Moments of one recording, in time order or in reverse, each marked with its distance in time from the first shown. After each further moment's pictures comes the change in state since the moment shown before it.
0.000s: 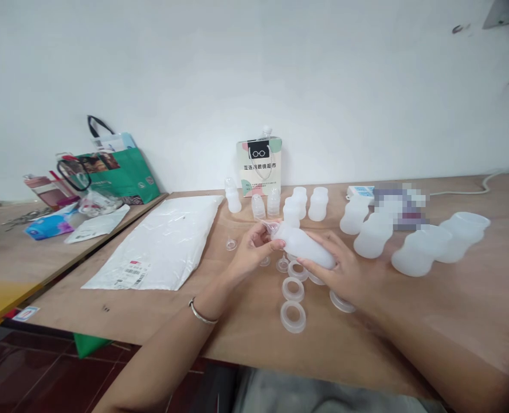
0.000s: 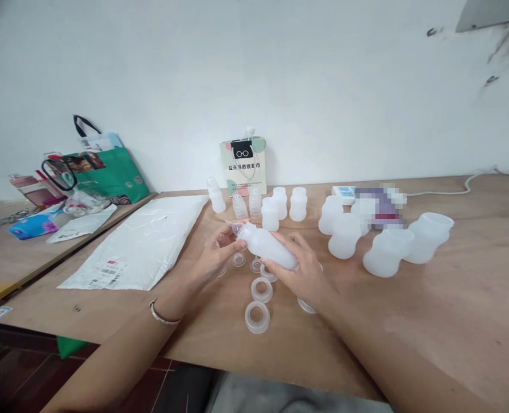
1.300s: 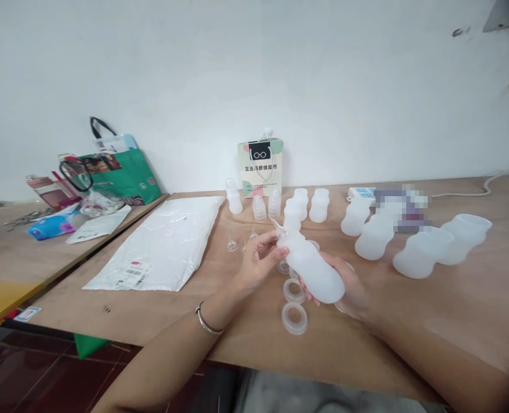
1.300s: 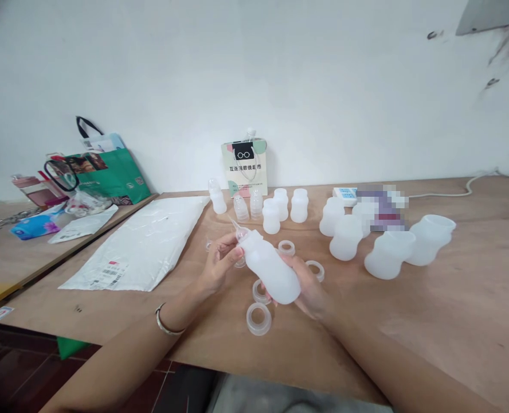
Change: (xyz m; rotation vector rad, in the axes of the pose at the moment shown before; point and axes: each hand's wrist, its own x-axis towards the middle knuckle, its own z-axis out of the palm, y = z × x) left_hand -0.014 0.007 0.014 0.043 0.016 0.092; right_hand -0.010 -0.011 0.004 0.922 -0.453 0.500
